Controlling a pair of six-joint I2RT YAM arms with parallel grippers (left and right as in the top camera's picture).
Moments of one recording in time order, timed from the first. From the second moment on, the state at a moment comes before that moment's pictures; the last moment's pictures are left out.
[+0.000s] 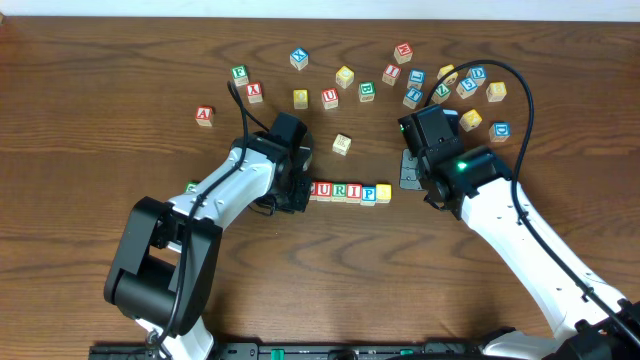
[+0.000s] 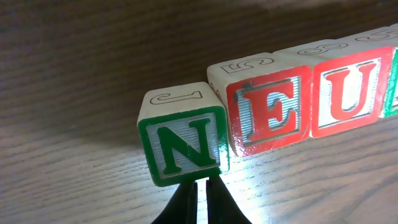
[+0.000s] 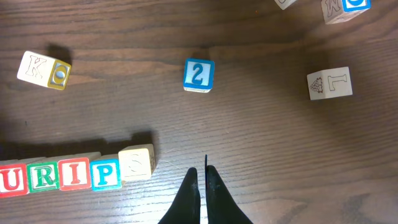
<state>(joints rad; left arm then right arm) -0.42 1.84 1.13 -0.77 0.17 -0.17 0.45 1.48 1.15 -0.82 0.29 0.52</state>
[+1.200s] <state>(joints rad) -0.42 1.84 1.13 -0.76 0.17 -0.17 0.45 1.48 1.15 -0.82 0.29 0.52</state>
